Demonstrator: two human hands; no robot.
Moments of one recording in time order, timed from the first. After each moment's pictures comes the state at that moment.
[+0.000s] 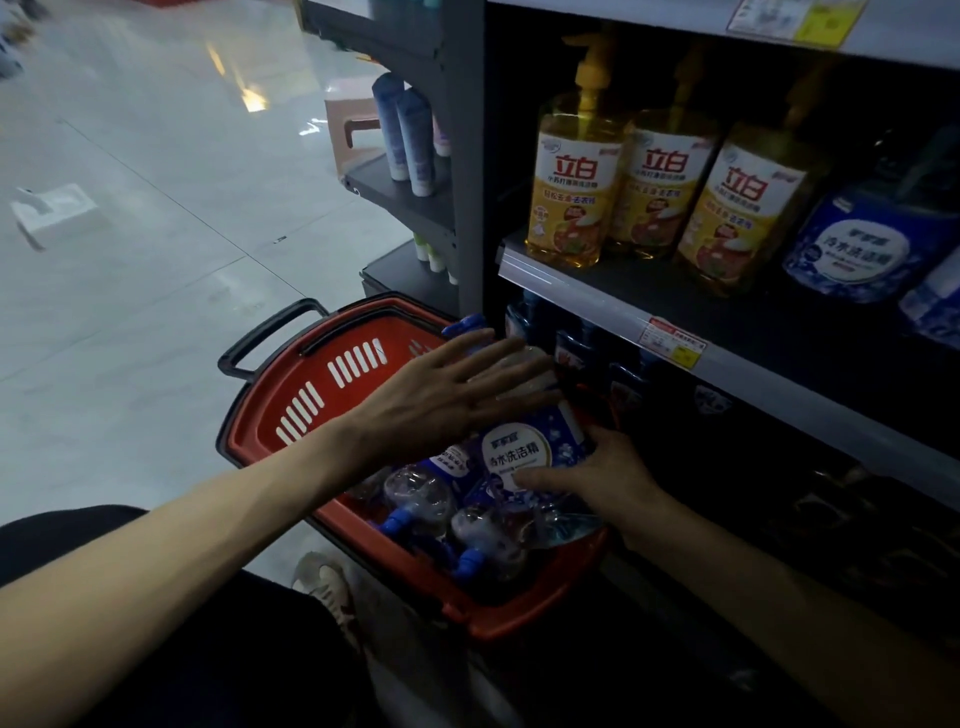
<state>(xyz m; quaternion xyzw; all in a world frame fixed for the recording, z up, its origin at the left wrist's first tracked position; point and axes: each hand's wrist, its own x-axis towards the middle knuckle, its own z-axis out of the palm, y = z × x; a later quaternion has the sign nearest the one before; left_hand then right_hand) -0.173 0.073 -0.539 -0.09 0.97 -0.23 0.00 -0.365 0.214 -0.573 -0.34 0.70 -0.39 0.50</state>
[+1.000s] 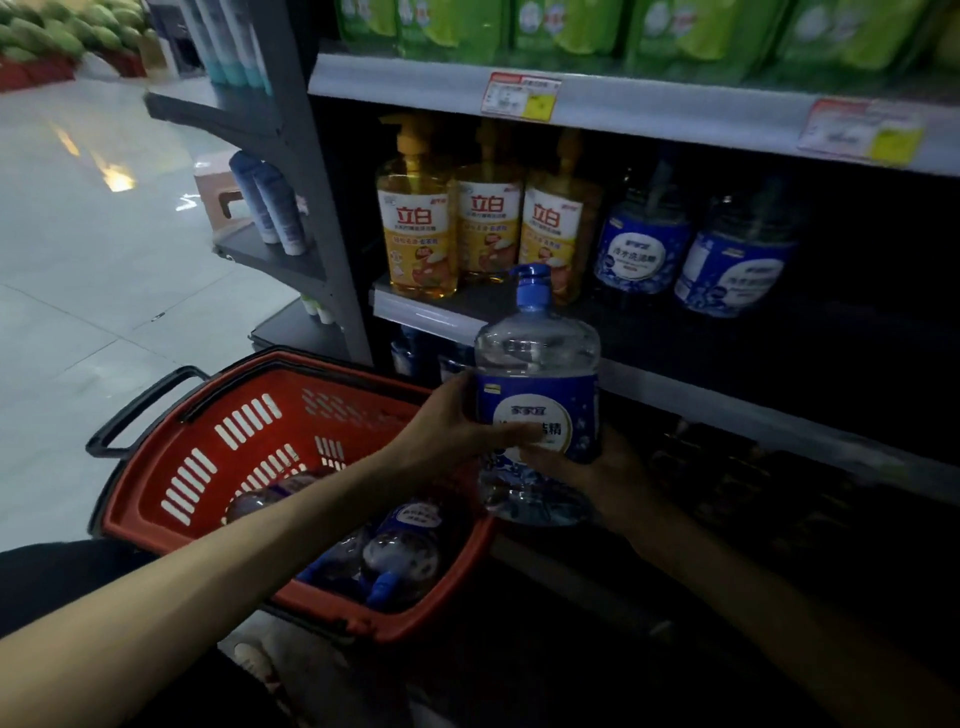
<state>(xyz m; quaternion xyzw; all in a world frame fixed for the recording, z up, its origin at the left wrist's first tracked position) -0.285 0.185 -0.497 -0.29 0.70 0.63 -0.15 -0.427 0.324 -0.532 -0.35 0.62 -0.59 0.39</state>
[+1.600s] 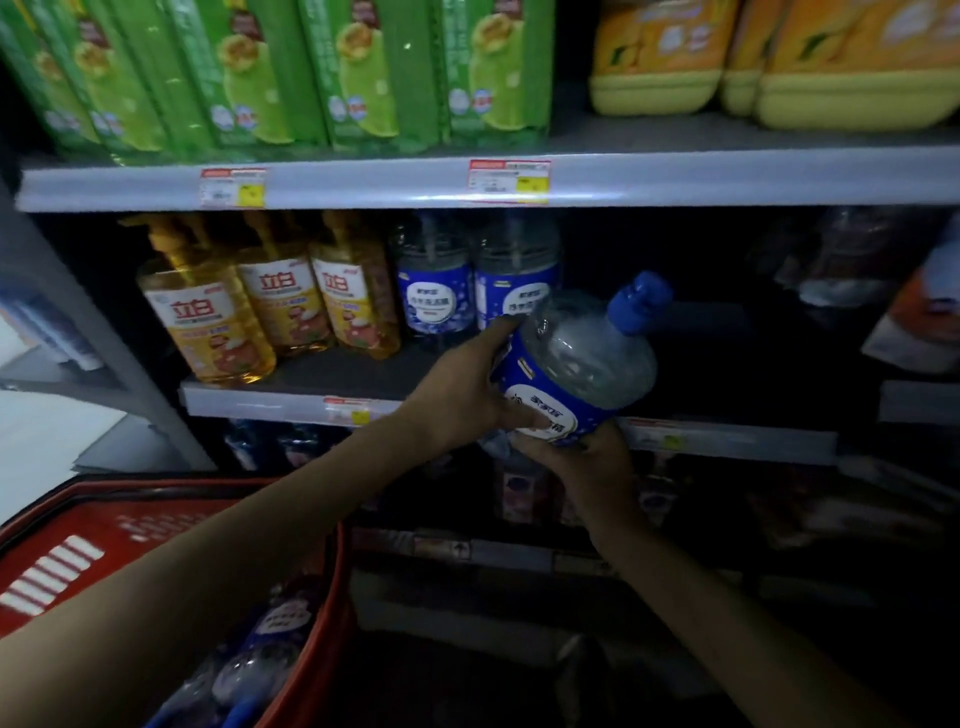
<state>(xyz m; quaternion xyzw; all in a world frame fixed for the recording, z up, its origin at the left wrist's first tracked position) -0.483 0.264 -0.444 -0.04 0.89 0.43 -0.15 -0.553 0.412 -0.544 -0.21 0.61 -0.76 0.12</state>
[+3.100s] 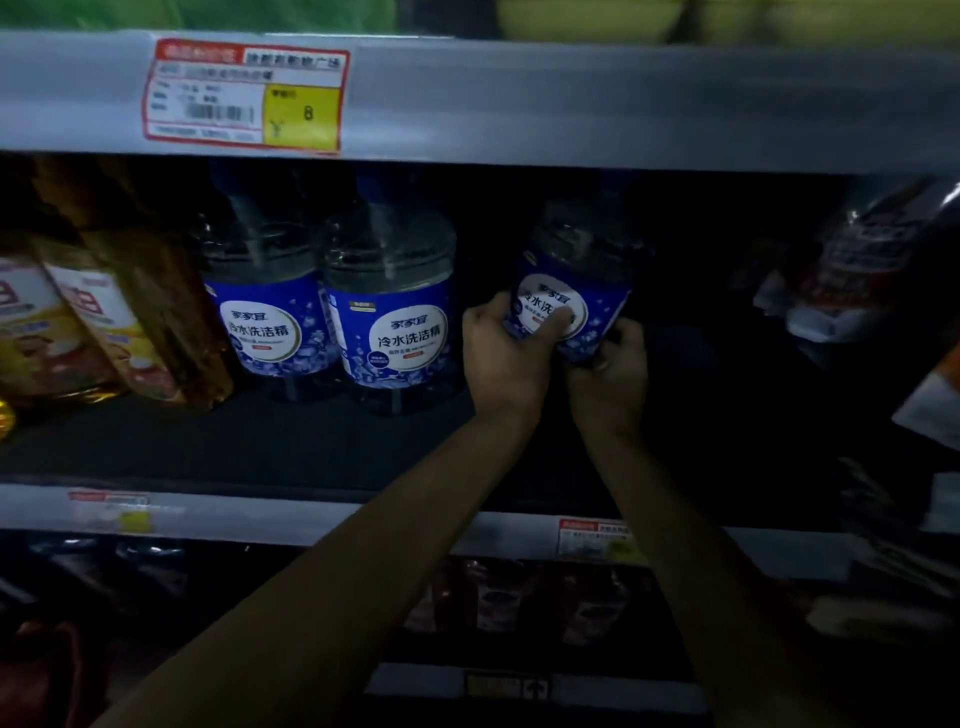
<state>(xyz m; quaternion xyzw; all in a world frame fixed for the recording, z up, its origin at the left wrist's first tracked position) -0.757 0.289 -0.532 -0.21 0.69 0.58 -0.39 -0.803 0.374 -0.559 -0.14 0.70 -0.70 -0.07</state>
